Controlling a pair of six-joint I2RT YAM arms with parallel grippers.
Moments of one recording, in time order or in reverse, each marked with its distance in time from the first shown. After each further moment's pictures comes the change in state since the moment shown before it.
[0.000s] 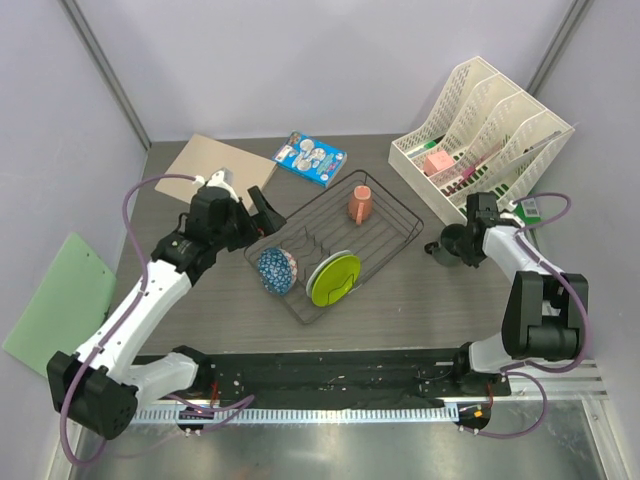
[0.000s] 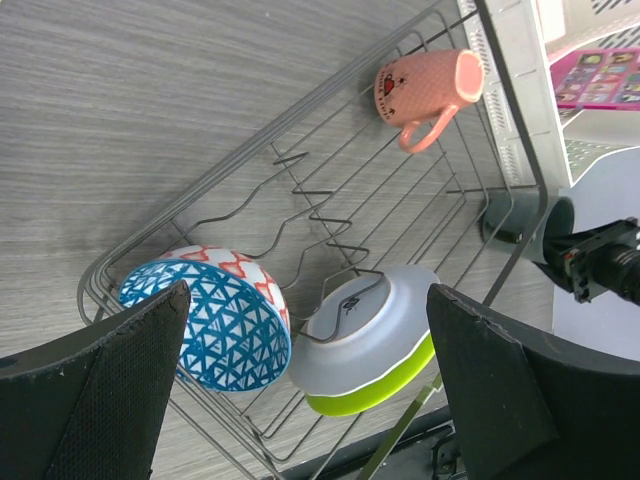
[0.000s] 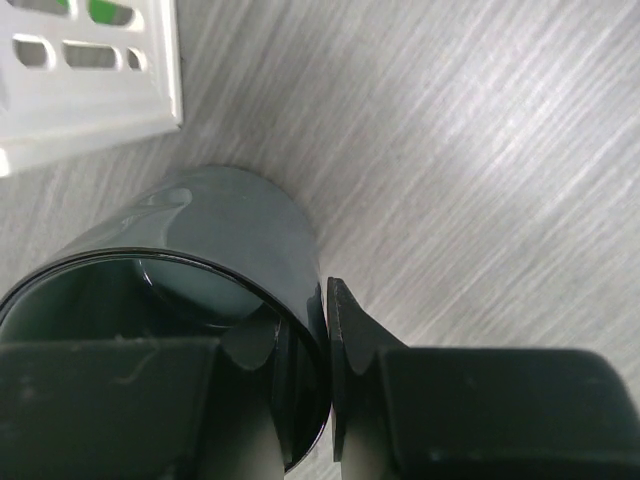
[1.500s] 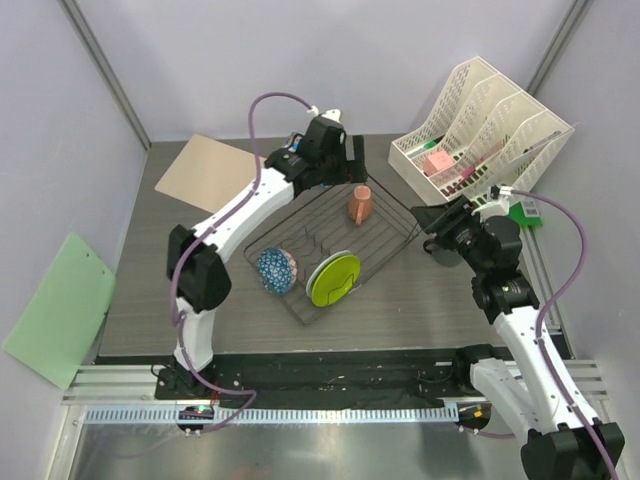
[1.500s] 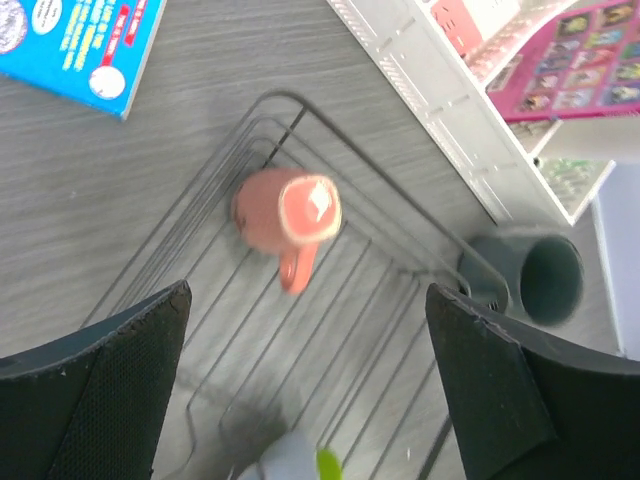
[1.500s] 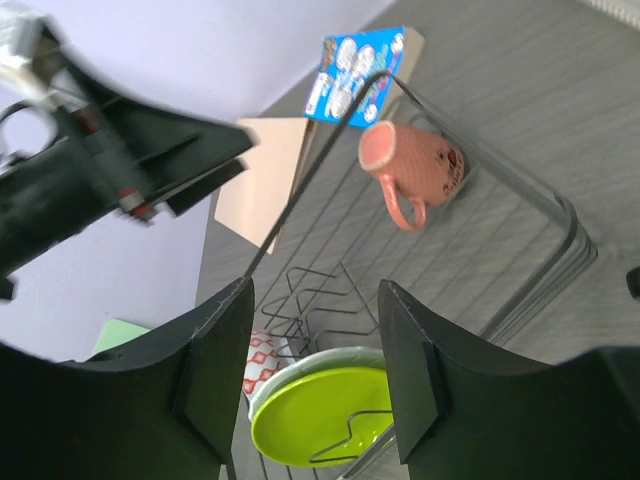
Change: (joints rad) left arm -0.256 0.866 0.938 -0.125 -0.108 0.191; right arm 0.210 -0.686 -0.224 0.505 -0.527 0.002
